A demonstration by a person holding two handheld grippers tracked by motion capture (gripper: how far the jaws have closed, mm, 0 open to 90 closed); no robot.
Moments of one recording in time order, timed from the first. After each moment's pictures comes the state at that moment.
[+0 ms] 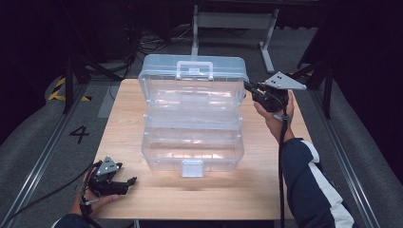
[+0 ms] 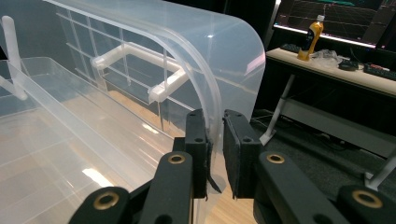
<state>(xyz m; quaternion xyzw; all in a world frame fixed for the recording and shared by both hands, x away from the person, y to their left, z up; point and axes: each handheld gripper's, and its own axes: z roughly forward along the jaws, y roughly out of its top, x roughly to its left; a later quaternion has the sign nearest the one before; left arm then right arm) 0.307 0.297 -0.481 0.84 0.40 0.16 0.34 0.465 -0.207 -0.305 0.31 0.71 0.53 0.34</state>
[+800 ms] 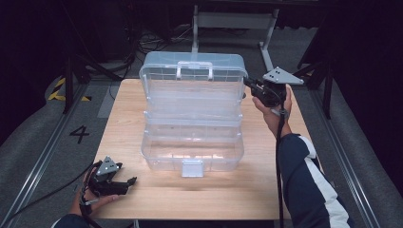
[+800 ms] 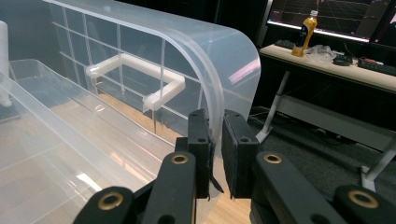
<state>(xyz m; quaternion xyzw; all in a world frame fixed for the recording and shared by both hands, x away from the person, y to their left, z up) 0.307 0.298 -0.481 0.84 0.40 0.16 0.34 0.480 -0.204 -0.302 0.32 0.71 0.53 0.34</state>
